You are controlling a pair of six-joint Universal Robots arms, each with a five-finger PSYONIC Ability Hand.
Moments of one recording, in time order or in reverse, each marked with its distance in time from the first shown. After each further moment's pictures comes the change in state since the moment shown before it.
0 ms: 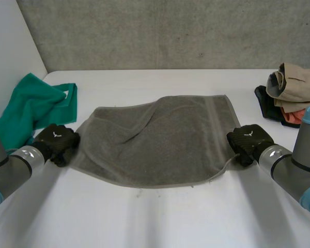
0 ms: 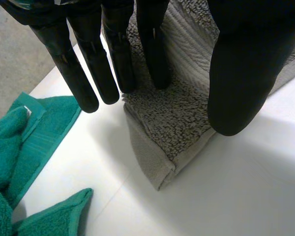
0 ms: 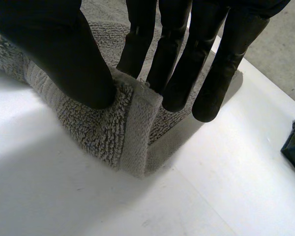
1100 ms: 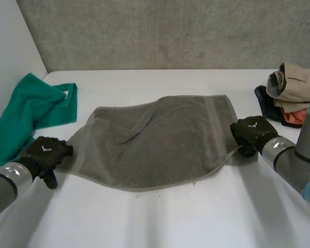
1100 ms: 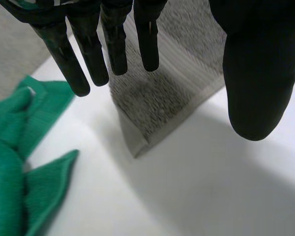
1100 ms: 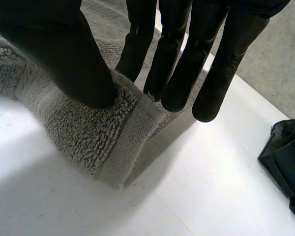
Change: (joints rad) left arm 0.042 0.249 -0.262 -0.048 -0.031 0.000; right arm -0.008 -0.012 -0.045 0.008 0.008 0.036; left_hand -0.227 -0.213 -0.212 -0.222 -0.218; right_hand 0.000 0.000 0.000 0.000 0.000
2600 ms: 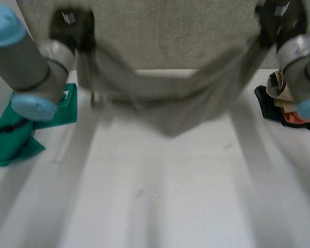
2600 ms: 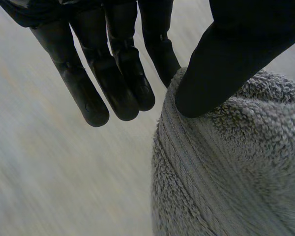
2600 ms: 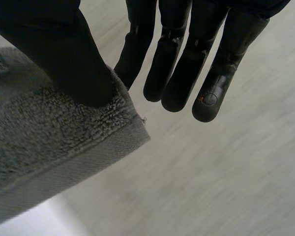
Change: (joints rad) left arm -0.404 -0.357 1.165 0.003 -0.351 -0.497; right arm 0.026 0.089 -0.631 -0.125 0.090 -0.003; left_hand 0.721 0.788 0.783 0.804 0.756; right_hand -0.001 0.000 0.000 -0.004 0.000
